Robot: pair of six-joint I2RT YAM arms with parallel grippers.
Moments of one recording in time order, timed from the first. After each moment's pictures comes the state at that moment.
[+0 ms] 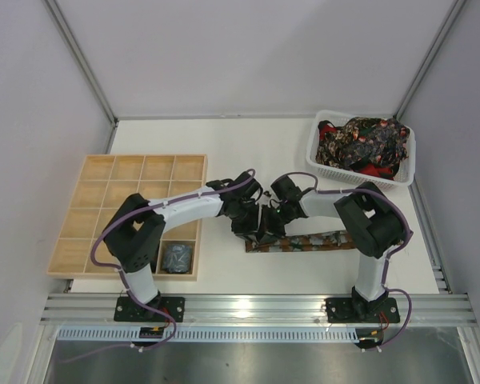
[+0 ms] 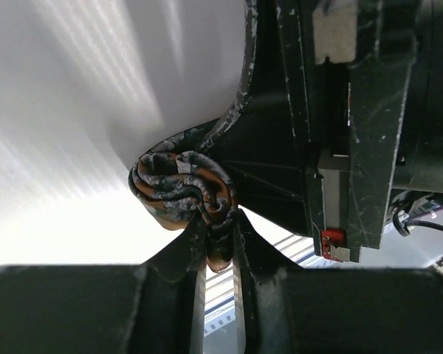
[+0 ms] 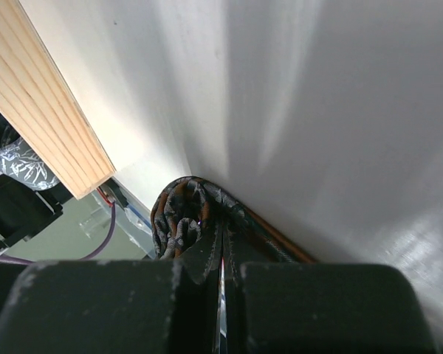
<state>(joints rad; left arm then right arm) -0.81 1.77 1.17 -0.62 0.28 -0.70 0.62 1.89 0.98 -0.25 -0.68 0.73</state>
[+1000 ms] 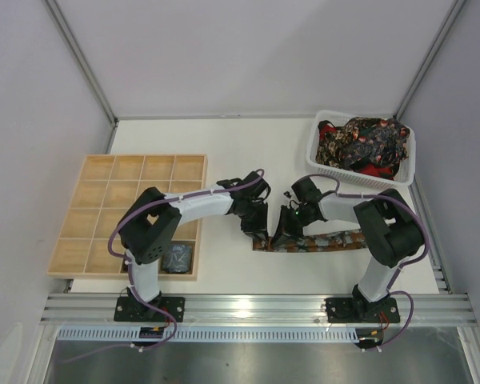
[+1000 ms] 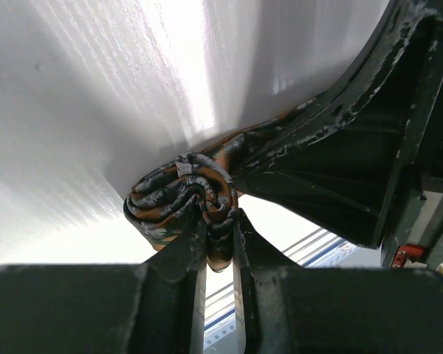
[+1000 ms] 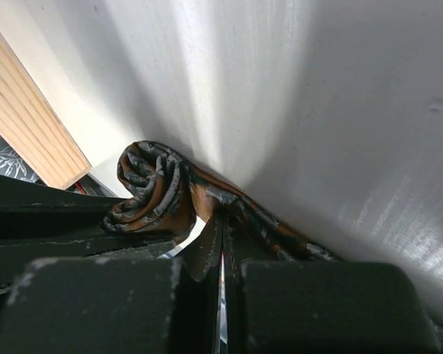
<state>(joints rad) -0.82 1.88 1.24 -0.54 0.34 -0.71 0.49 1.75 0.83 -0.30 -0.62 0.66</state>
